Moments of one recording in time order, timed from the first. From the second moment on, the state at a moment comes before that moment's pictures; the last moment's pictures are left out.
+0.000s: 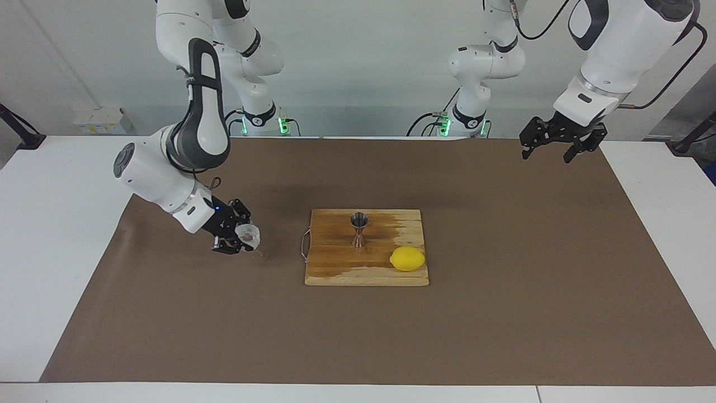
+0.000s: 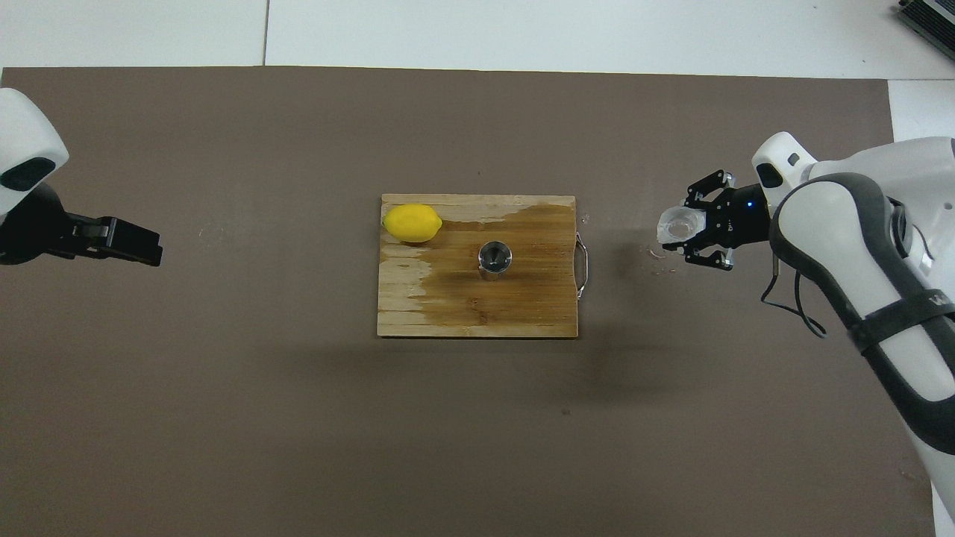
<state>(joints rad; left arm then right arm) -0.04 -0.02 -0.07 -1.60 -0.03 1.55 0.04 0.05 0.26 -0.04 -1.88 0.60 2.10 -1.75</state>
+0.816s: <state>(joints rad) -0.04 -0.02 -0.07 -1.60 -0.03 1.55 0.04 0.35 0.25 -0.04 -1.74 0.12 2.10 -1.21</state>
